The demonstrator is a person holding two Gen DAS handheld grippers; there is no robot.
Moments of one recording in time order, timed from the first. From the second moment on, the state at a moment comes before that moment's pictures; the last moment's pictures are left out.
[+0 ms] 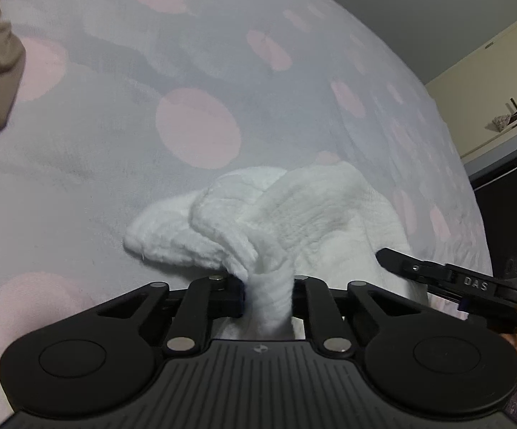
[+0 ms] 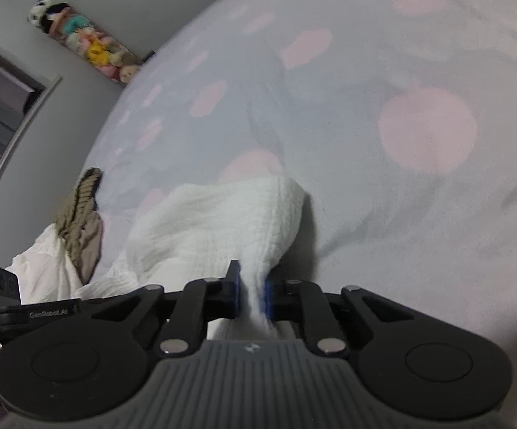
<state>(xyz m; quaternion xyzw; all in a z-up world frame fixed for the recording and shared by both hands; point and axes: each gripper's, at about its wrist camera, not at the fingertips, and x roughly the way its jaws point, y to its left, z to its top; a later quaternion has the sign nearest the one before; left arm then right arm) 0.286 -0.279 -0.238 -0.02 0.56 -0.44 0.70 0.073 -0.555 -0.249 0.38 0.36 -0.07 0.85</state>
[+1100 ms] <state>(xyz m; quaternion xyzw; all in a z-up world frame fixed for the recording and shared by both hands) -0.009 -0.334 0.070 0.04 0.18 -0.71 0.68 -0.282 -0.544 0.043 0.14 0.05 -0.23 0.96</state>
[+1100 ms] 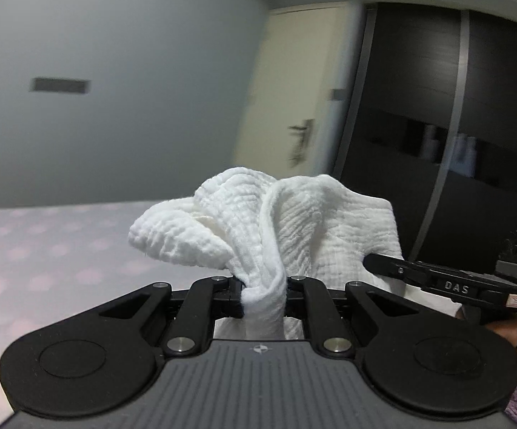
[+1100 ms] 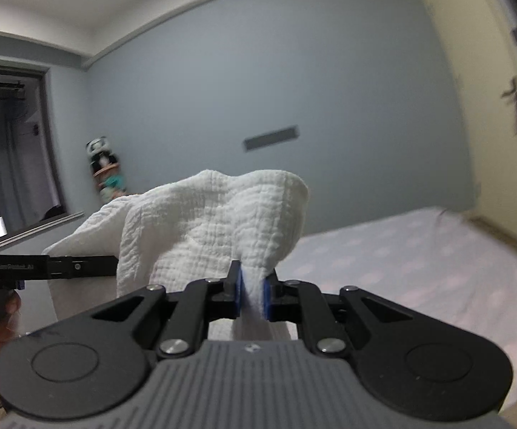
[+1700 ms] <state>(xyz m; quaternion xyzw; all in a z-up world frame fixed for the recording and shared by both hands) -0.232 -0.425 0.032 0.05 0.23 -0.86 0.45 -0.550 -0.571 0.085 0.09 0.08 -0.43 0.89</state>
